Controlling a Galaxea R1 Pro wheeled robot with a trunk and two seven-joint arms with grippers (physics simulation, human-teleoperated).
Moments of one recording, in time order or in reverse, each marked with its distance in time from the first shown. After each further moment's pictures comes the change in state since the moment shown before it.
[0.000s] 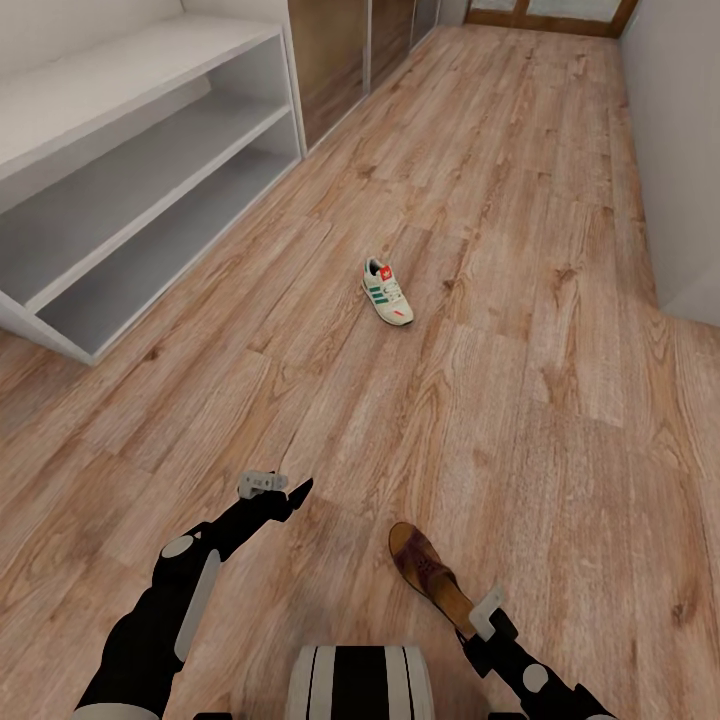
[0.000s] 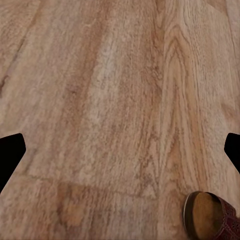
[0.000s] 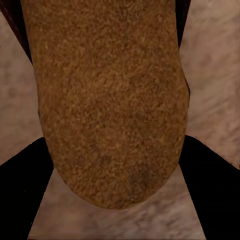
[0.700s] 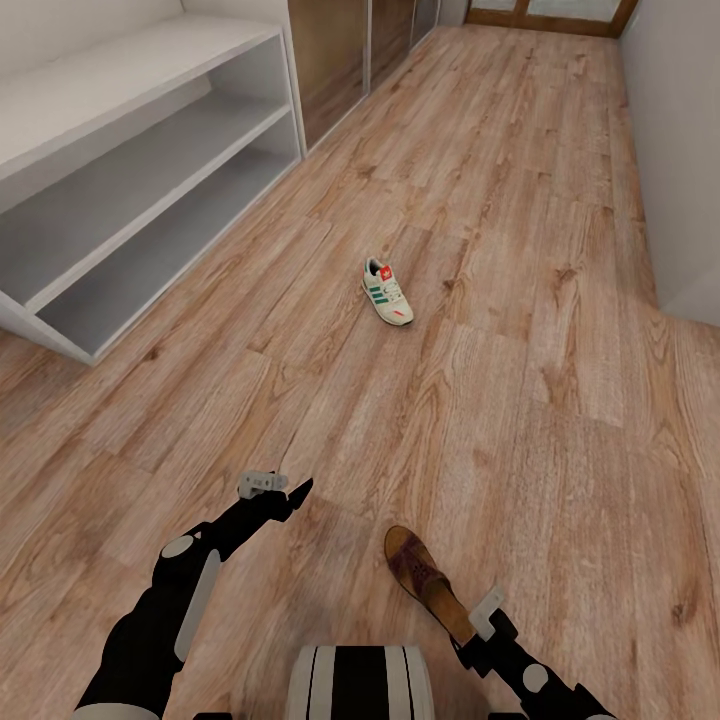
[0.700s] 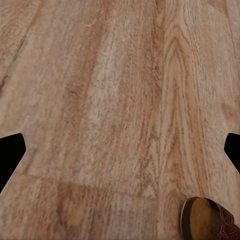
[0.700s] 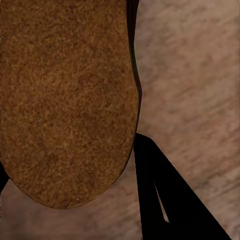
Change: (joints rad) left arm 0.000 0.000 0.000 0.000 0.000 0.000 0.000; right arm 0.000 0.000 0.000 0.000 0.002 -0.001 0.001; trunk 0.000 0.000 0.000
